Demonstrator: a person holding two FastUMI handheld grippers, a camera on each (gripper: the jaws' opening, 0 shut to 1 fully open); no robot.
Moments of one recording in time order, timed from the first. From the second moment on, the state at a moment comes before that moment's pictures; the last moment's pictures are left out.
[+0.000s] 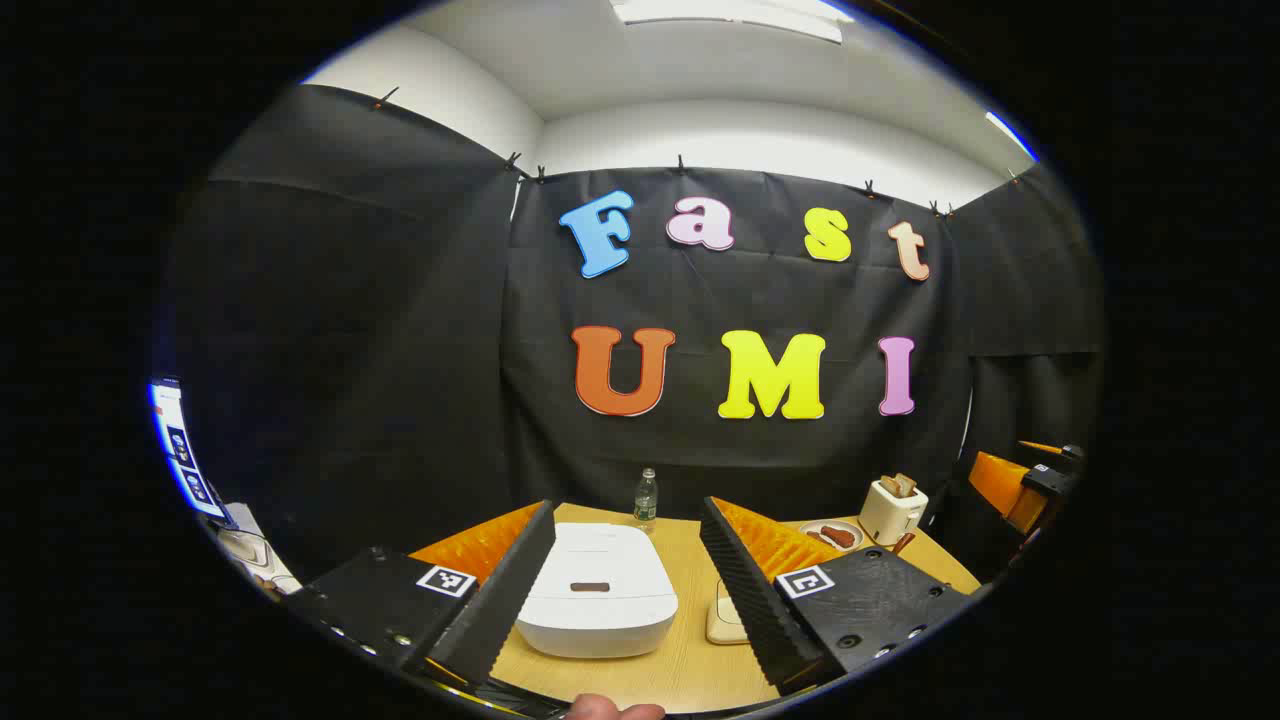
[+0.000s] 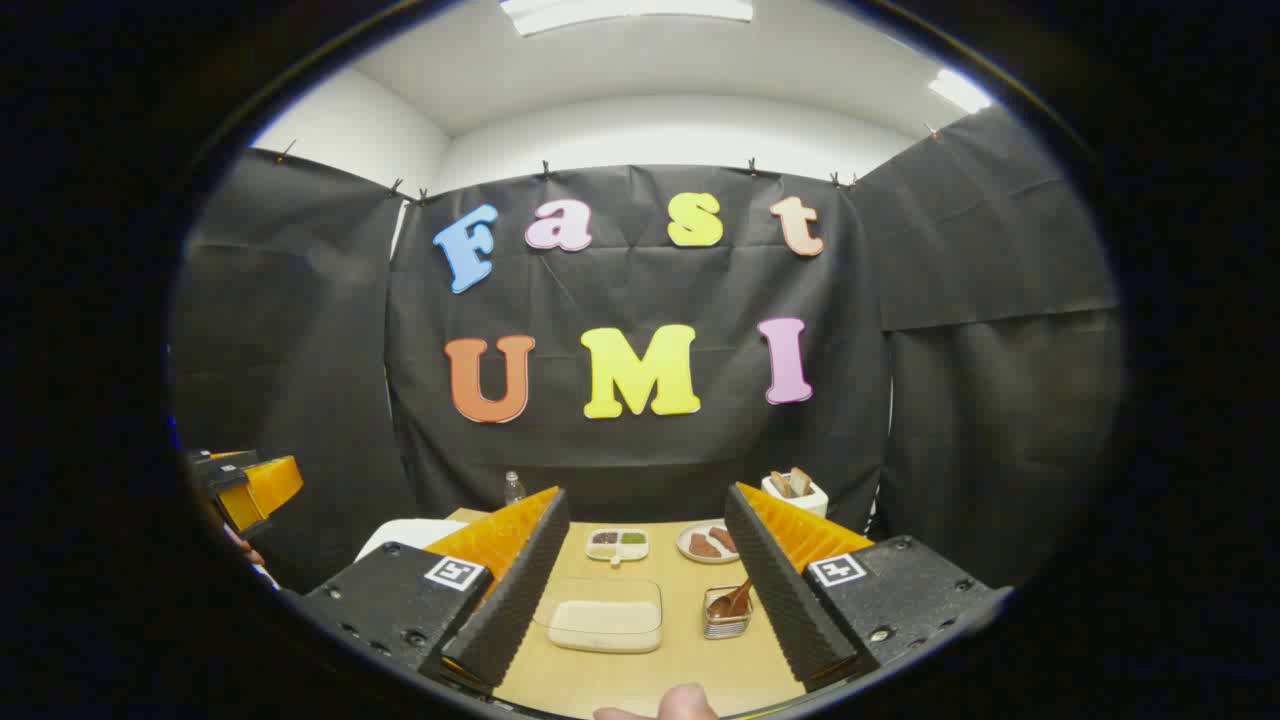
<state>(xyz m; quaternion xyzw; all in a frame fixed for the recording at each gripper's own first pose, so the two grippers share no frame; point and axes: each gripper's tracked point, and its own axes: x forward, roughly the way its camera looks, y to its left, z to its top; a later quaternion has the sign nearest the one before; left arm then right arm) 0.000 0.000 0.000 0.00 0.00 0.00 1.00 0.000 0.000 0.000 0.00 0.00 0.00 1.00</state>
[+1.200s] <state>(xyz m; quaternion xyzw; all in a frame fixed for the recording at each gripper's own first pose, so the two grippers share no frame) 0.005 0.003 -0.028 0.02 0.04 0.00 1.00 0.012 -0.018 -0.016 -0.01 0.02 0.01 1.00</state>
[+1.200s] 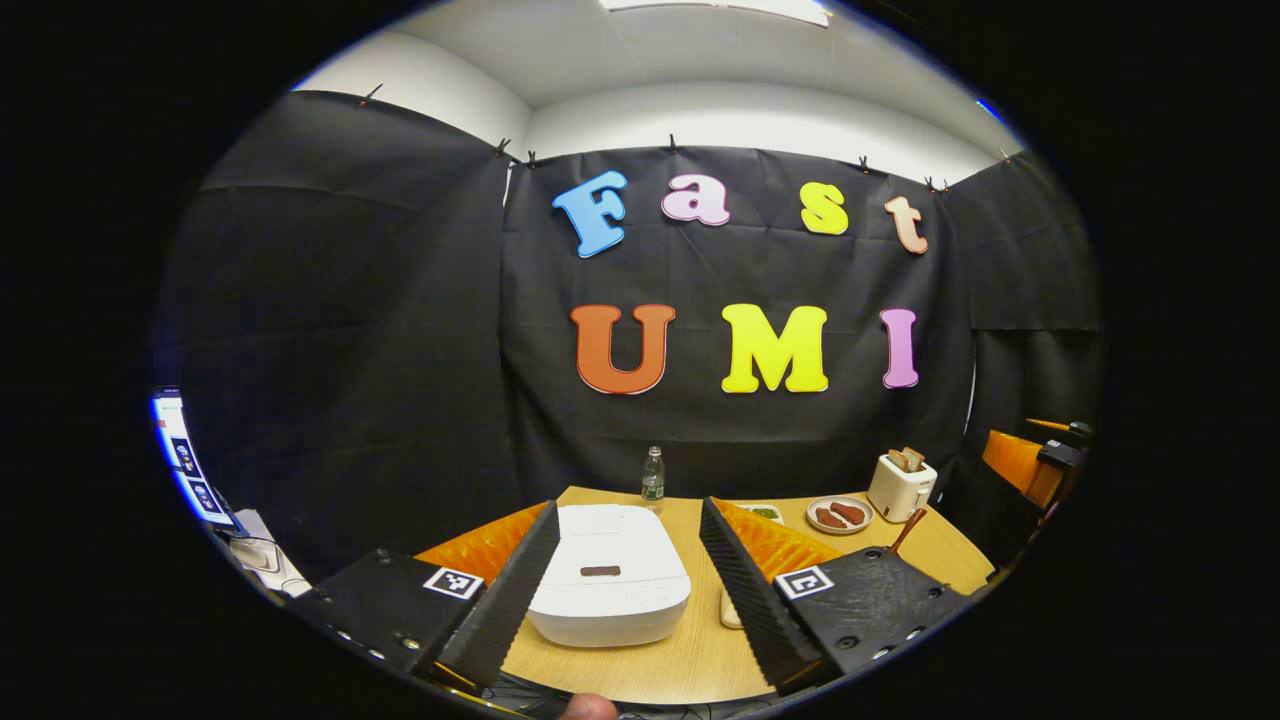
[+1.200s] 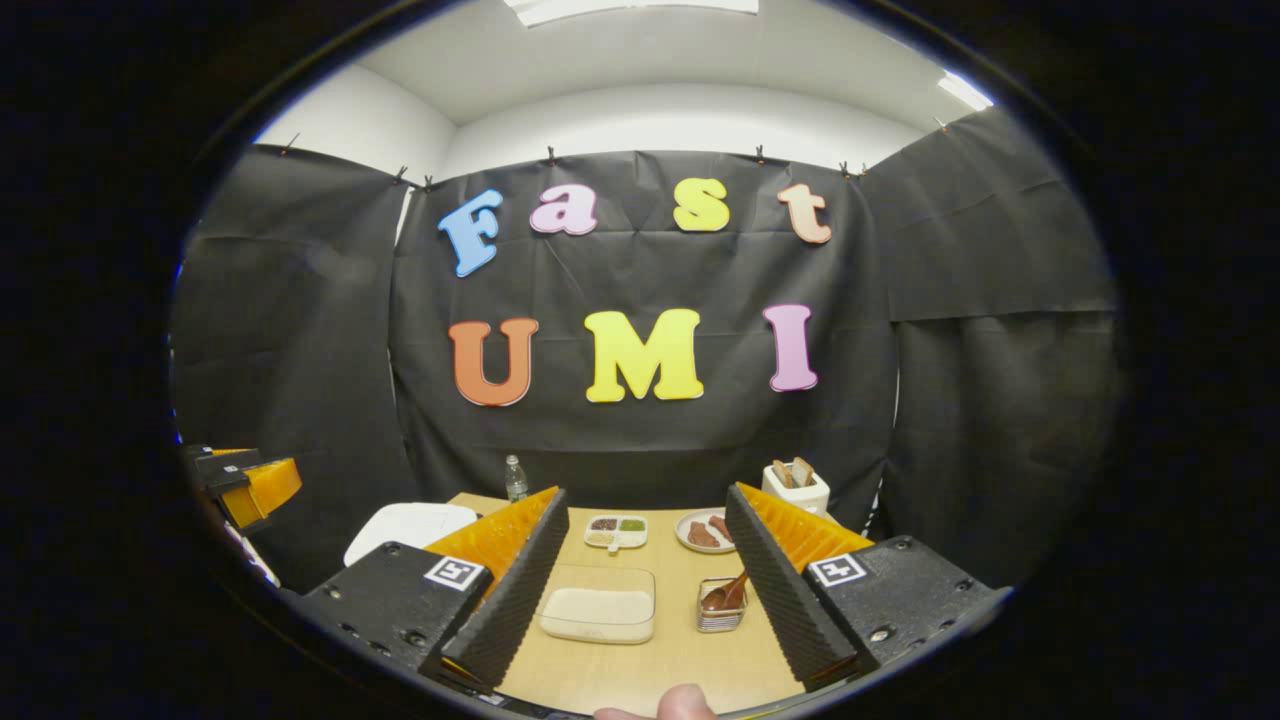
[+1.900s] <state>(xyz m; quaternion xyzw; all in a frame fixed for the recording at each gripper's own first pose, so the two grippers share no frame) 0.095 0.003 -0.101 -0.04 0.21 -0.02 0.98 0.066 -0.111 -0.036 0.03 0.04 -0.03 1.00</state>
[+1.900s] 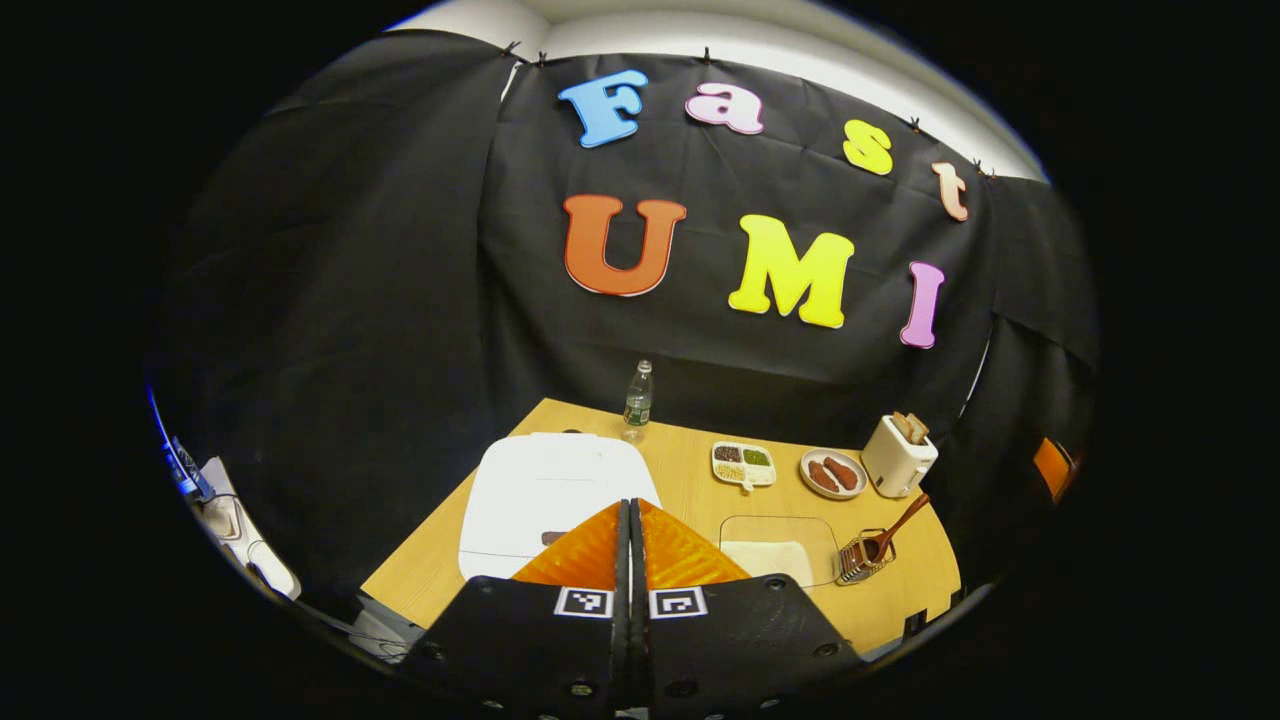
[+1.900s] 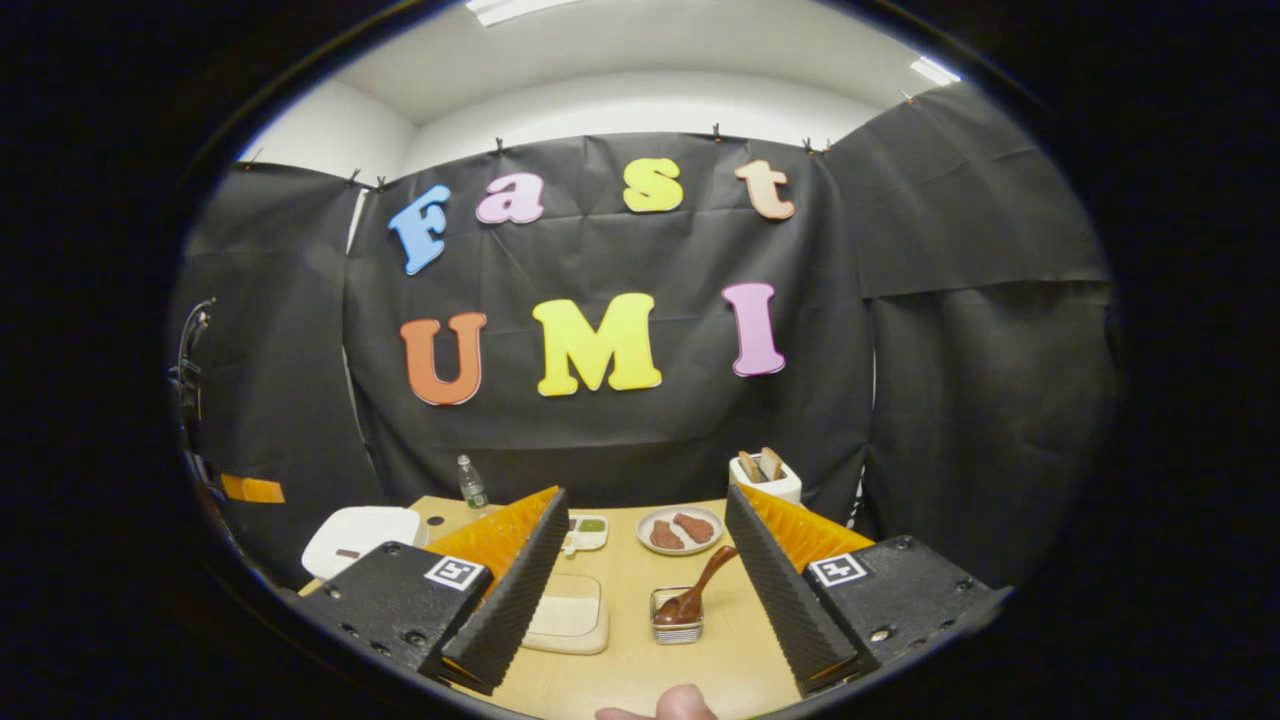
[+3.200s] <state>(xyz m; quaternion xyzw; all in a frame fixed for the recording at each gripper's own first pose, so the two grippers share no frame) 0.146 0.056 -0.250 -0.12 0.42 0.00 0.90 0.092 -0.144 -0.080 0.05 0.10 -0.07 0.99</state>
